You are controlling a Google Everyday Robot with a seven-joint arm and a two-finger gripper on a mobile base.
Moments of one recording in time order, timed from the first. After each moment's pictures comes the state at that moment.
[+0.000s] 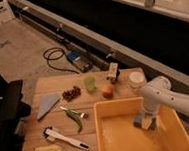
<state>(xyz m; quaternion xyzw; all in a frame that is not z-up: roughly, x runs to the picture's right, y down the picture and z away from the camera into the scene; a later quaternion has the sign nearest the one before) 0.262 0.252 0.779 -0.37 0.08 0.21 0.90</state>
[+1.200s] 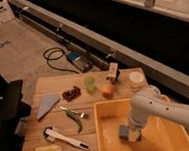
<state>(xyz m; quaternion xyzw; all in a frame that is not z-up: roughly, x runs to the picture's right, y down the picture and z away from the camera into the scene) 0.181 0.295 0.733 -0.41 -0.02 0.13 0.90</state>
